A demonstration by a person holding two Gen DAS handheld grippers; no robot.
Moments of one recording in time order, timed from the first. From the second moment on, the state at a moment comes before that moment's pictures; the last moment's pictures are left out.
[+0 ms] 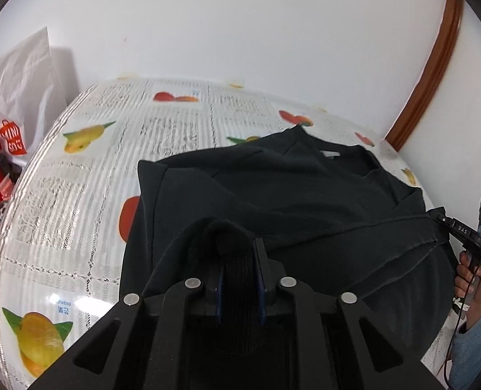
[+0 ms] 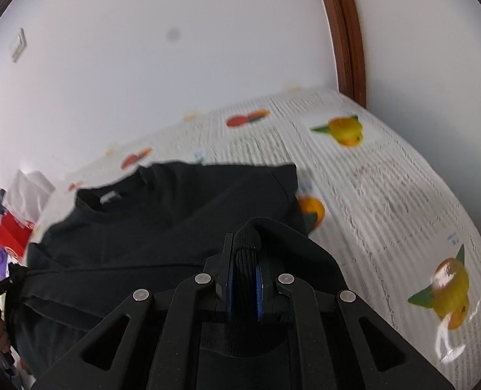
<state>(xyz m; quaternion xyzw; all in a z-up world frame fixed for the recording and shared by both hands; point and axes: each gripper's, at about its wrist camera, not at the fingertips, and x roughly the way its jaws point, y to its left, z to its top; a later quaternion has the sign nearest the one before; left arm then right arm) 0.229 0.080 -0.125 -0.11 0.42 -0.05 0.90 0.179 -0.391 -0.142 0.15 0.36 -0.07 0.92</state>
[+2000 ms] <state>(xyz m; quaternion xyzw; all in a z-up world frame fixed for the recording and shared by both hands) 0.280 0.079 -0.118 -0.03 0.43 -0.03 0.90 0.260 -0.364 -0.131 0.02 0.41 -0.07 0.91</state>
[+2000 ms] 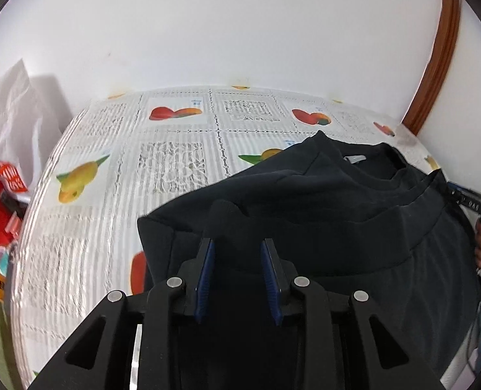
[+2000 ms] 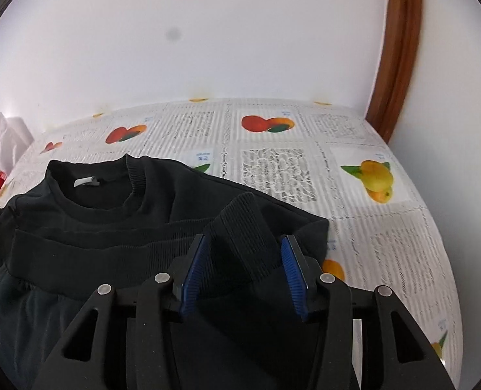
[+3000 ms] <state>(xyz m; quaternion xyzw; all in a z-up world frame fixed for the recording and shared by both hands) 0.273 0.105 -0.103 -0.08 0.37 0.01 0.93 0.240 -0.385 -0.106 0.06 0.33 -0.02 0.94</state>
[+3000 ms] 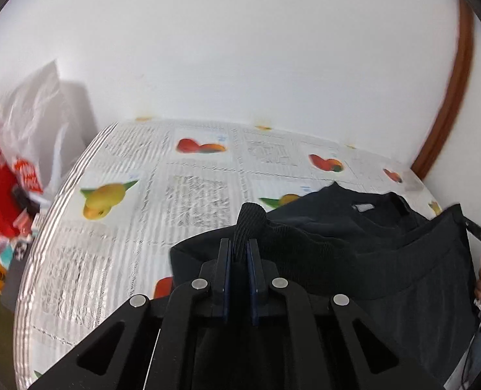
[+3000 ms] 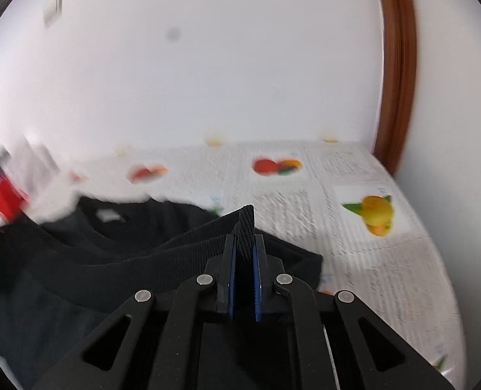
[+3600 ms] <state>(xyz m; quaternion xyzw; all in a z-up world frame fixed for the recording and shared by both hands) 0.280 0.106 -0.127 -0.09 0.44 0.02 0.89 0.234 -0.391 -0.123 0.04 0.42 -0.06 0.90</state>
